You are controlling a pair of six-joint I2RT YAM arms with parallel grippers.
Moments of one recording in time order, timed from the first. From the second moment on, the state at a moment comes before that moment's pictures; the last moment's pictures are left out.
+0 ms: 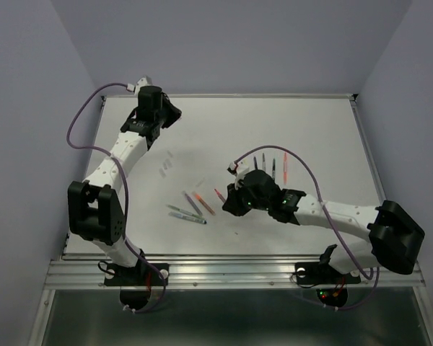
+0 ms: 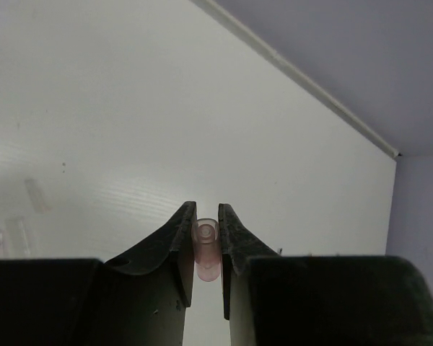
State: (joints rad) left arm -0.24 1.62 1.43 -0.24 -0.07 -0.81; right arm 0.95 1.34 0.74 0.01 -0.12 0.41
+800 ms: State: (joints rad) left arm -0.35 1.74 1.10 -0.38 -0.22 -0.74; right arm 0.74 1.76 1.03 -0.10 0.31 0.40
